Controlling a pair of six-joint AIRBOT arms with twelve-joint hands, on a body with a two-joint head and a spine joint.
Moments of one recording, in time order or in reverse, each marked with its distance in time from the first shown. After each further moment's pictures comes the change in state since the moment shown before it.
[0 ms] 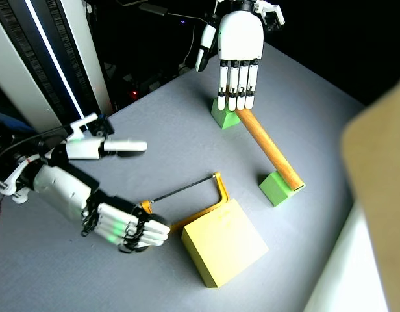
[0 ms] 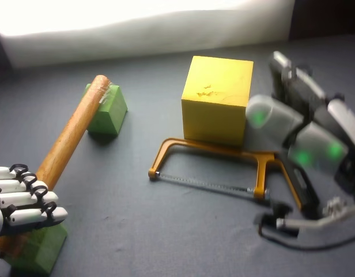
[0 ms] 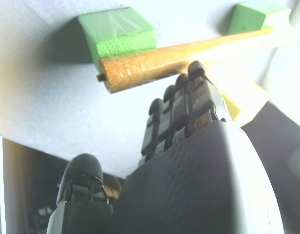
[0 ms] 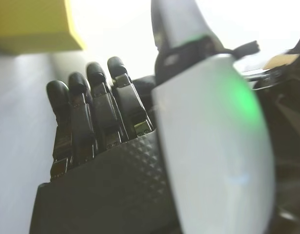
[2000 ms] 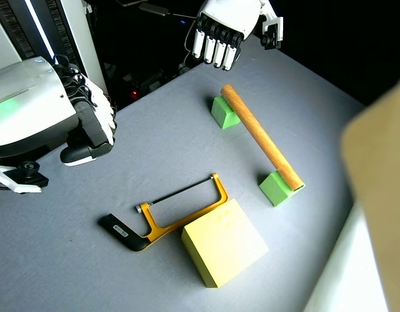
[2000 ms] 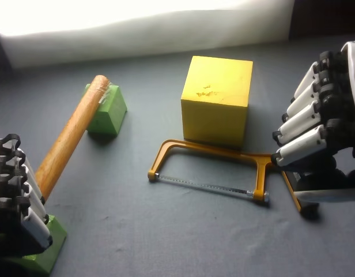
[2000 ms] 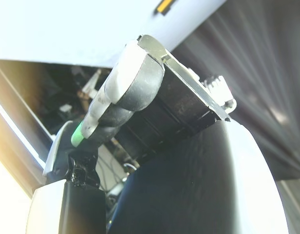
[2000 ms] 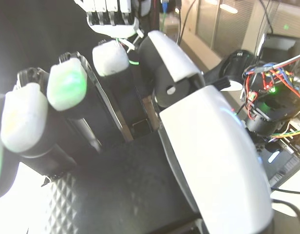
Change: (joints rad) left arm 0.052 -0.117 0.279 -0.112 -0.895 0.106; right arm 0.365 0.357 0.216 -1.647 -0.150 0.003
